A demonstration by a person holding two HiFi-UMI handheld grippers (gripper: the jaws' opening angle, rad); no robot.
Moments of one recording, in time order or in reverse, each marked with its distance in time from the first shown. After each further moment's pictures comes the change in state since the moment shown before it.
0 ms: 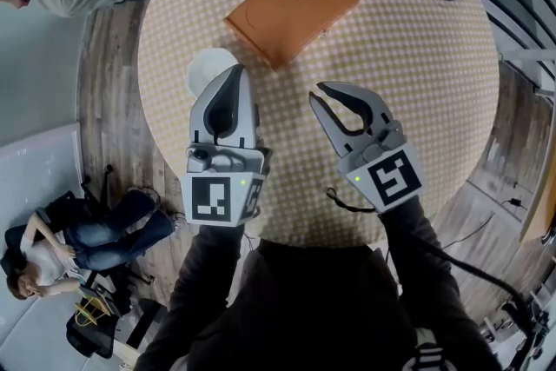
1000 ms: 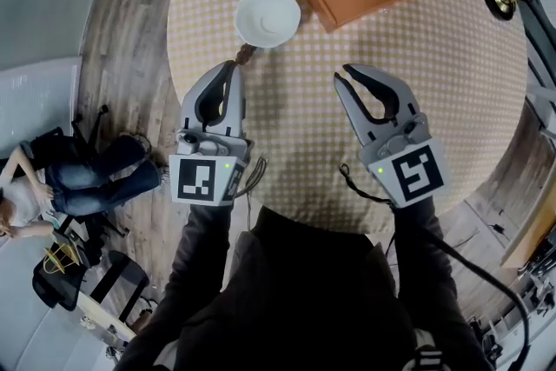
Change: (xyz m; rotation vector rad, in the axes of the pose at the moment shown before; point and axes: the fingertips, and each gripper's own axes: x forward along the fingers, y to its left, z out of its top) left arm -0.109 0.076 -0.061 0.005 0.132 0.127; right arm 0.027 0.064 -0.002 -0.023 0.006 0.123
